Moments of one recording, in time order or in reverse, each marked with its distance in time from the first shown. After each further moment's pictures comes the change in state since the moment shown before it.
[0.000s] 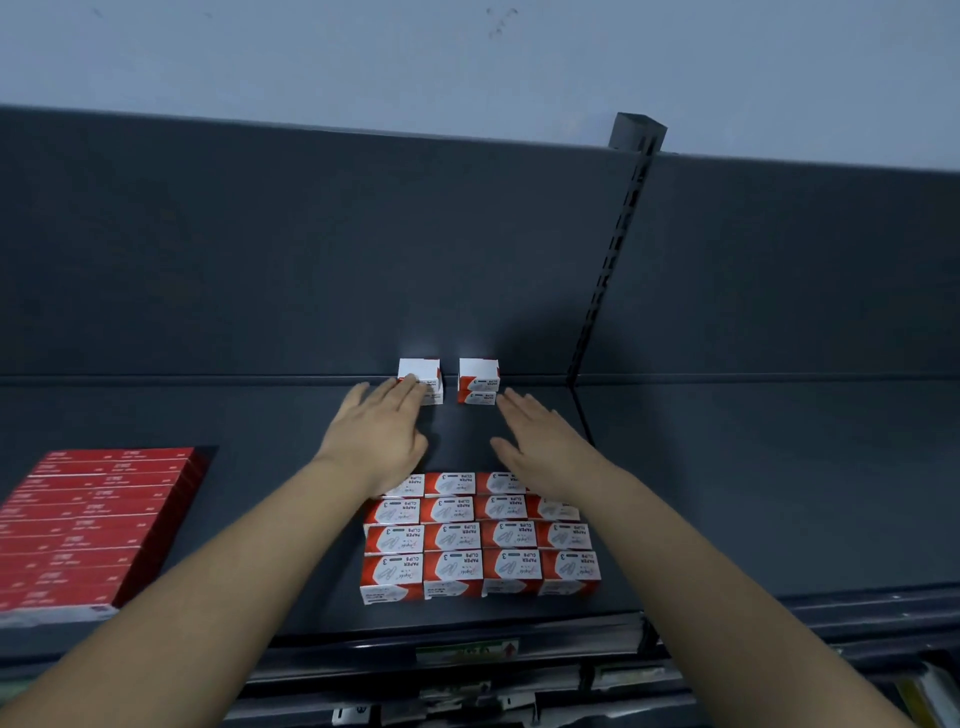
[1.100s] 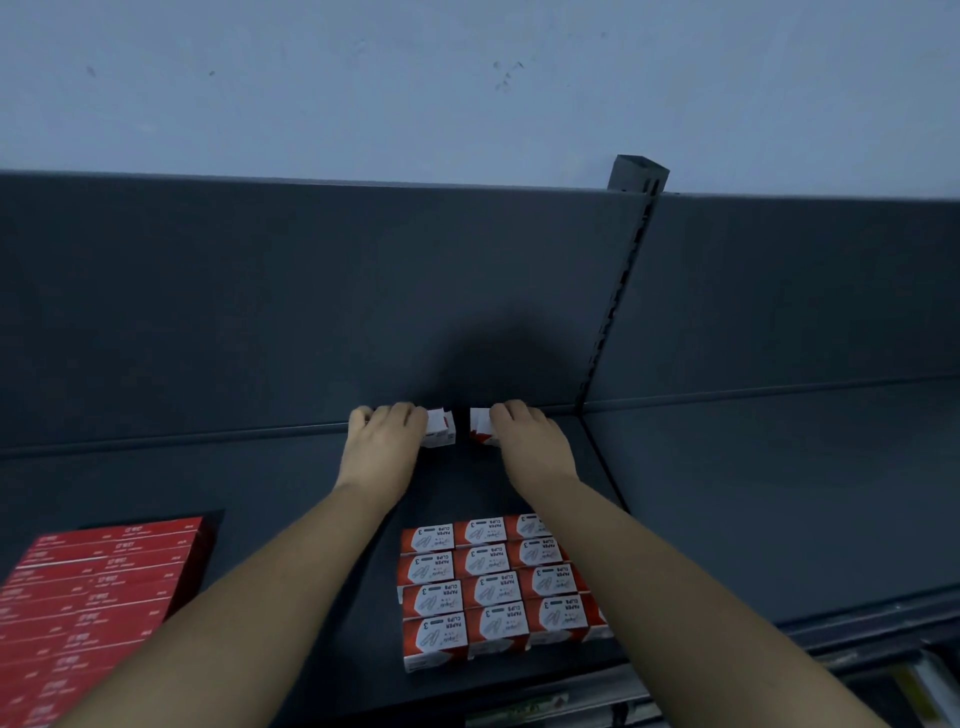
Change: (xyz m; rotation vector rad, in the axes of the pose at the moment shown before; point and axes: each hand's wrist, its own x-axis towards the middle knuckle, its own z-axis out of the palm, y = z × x) left_hand 0.051 -0.039 0.035 -0.003 0.323 0.020; right_hand 0.065 -0.025 0.014 -0.249 0.362 0.105
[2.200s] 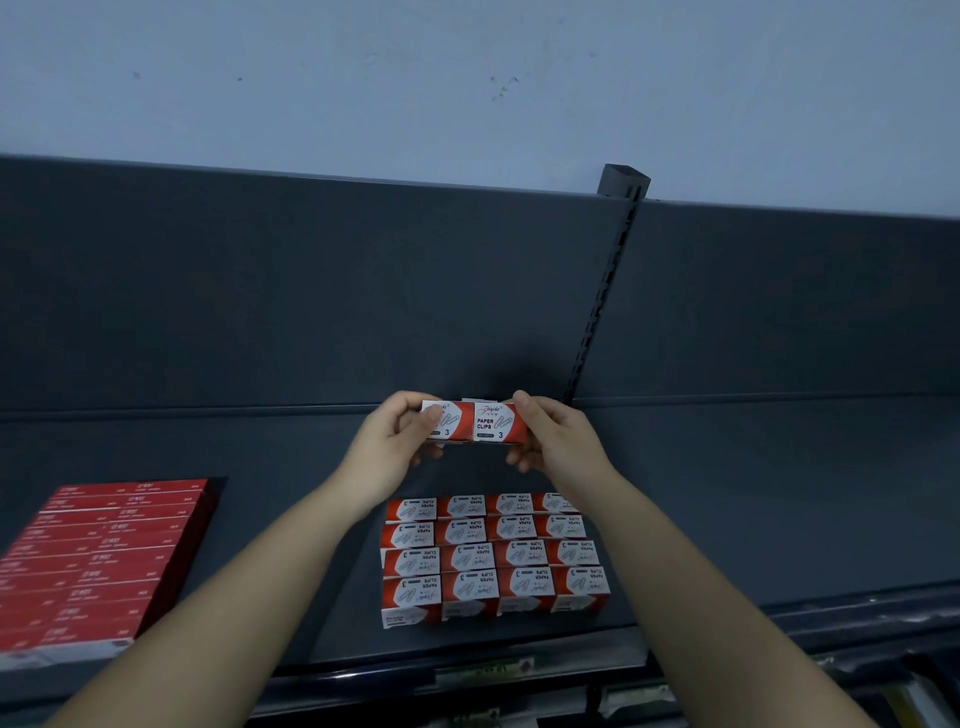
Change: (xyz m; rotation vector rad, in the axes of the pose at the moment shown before) left_hand -0.044 0.038 -0.069 -1.378 -0.087 -0.277; right_hand -0.064 0.012 -0.070 1.450 -0.088 0.308
